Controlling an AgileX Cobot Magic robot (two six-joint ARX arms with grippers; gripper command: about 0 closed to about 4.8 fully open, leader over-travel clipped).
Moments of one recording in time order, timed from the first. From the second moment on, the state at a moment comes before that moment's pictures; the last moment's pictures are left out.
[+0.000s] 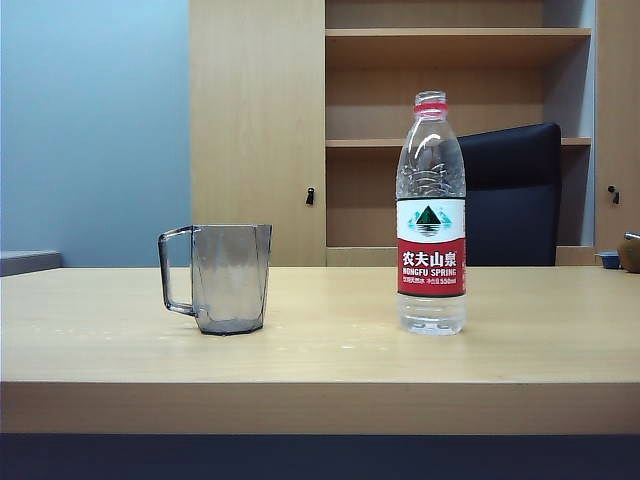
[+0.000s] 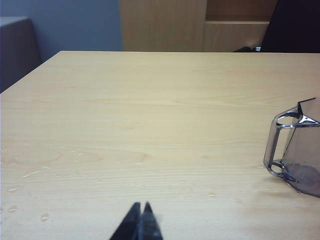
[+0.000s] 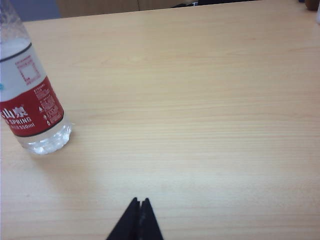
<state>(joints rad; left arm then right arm) 0.00 0.00 0.01 -0.04 0.02 0.01 0.00 0.00 0.01 -0.18 -0.06 0.10</state>
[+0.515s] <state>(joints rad) 0.00 0.00 0.01 -0.04 0.02 0.00 0.00 0.00 0.01 -0.17 -0.08 0.05</state>
